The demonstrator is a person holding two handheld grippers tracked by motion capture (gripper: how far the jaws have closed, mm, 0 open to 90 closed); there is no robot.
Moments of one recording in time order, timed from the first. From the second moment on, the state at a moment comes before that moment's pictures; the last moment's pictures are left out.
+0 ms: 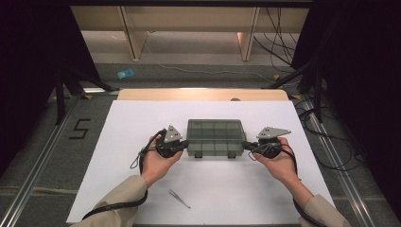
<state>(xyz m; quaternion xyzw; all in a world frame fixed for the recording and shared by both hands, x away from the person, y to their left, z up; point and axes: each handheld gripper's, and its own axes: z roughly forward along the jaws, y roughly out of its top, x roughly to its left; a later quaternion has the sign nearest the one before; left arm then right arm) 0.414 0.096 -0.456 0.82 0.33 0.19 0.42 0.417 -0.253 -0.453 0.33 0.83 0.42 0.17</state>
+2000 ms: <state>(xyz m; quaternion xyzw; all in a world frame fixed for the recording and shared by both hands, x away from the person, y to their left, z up) 0.428 0.089 -0.445 0.80 0.34 0.20 0.44 0.428 -0.248 -0.443 0.35 0.80 0.45 0.19</state>
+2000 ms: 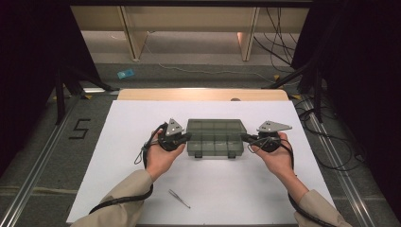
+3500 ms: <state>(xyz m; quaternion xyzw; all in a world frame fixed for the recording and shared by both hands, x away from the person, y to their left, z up) 0.439 0.086 -0.435 0.78 0.36 0.21 0.47 0.436 -0.244 -0.439 0.36 0.80 0.43 0.23</state>
